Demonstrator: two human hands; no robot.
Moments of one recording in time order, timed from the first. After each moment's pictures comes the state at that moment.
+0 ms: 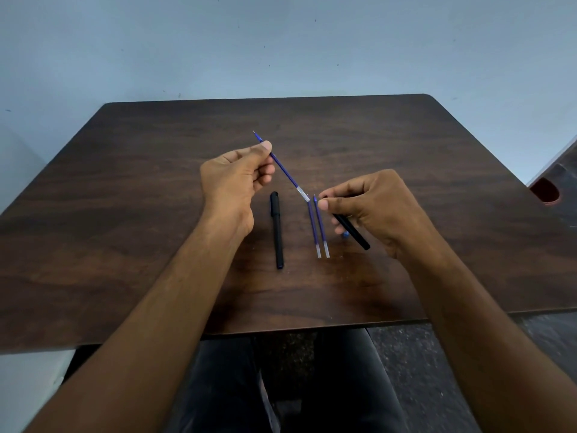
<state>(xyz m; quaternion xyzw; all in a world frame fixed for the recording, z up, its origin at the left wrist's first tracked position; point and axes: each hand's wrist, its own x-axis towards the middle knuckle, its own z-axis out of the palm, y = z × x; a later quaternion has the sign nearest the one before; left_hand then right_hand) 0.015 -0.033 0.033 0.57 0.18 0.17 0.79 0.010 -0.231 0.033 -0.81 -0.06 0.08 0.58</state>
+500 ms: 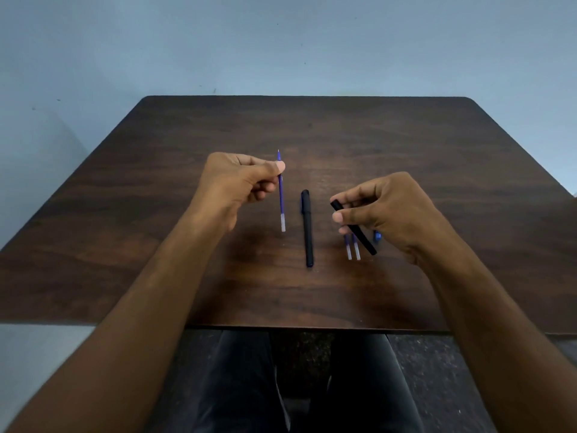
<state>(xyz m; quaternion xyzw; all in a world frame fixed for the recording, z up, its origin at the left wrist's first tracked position) -0.005 0.027 0.039 0.73 0.15 0.08 0.66 0.009 -0.209 0.038 -0.81 -0.11 0.14 0.56</state>
